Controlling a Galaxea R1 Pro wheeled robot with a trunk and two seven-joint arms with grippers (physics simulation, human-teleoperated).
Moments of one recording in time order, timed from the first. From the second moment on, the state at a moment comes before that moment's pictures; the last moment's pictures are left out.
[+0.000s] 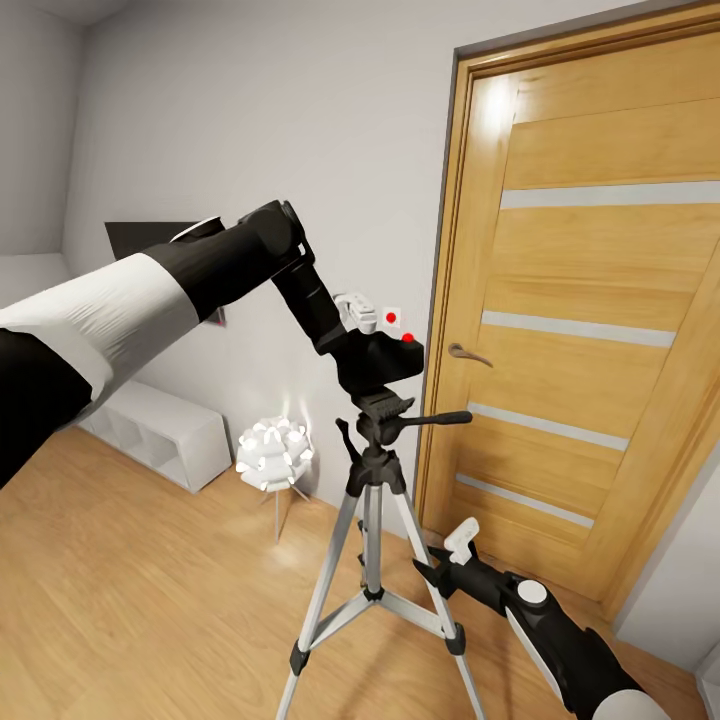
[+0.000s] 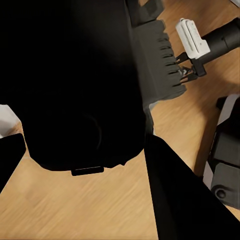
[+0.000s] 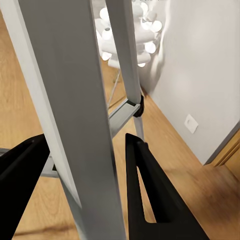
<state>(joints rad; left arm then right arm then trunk) -1.84 0.00 -1.21 -0.62 0.10 0.90 -1.47 -0.48 -0.13 0.24 -0.79 0.03 -0.05 0.52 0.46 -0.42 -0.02</state>
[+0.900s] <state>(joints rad) -1.83 0.01 -1.22 -0.62 0.10 0.96 -1.47 -0.48 -0.13 0.24 -0.78 0.03 -0.05 0.52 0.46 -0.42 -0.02</state>
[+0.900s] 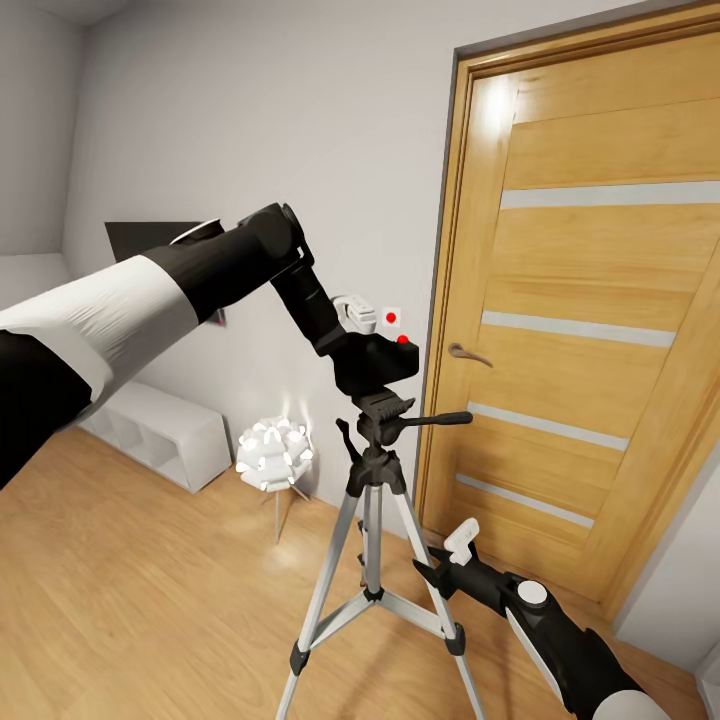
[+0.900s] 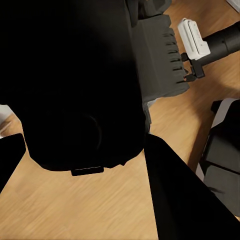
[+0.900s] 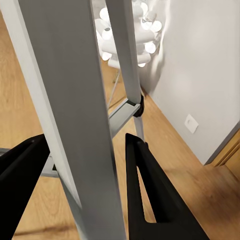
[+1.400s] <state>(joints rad) -1.83 0.01 -1.22 -0.62 0.10 0.98 -1.47 -0.48 -0.13 0.24 -0.78 0.03 -0.05 0.52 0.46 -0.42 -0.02</state>
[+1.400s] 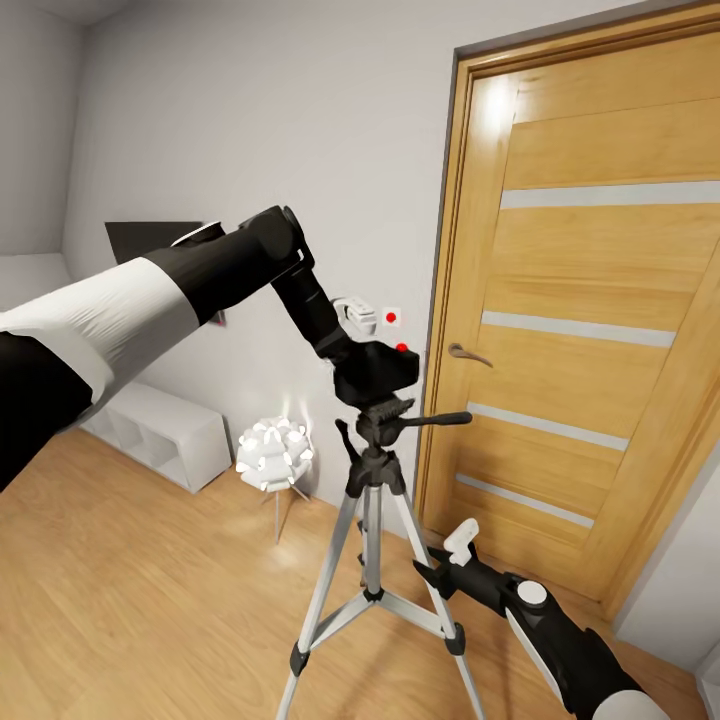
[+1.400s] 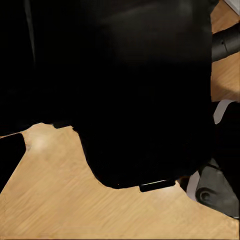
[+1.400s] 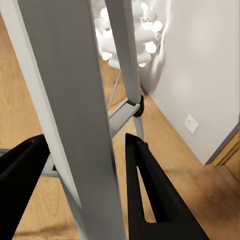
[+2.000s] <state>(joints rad) -1.83 0.01 -1.22 -0.63 0.10 0.98 -1.47 -0.48 -0.13 0.24 -0.78 0.03 -0.06 0.52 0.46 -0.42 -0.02</state>
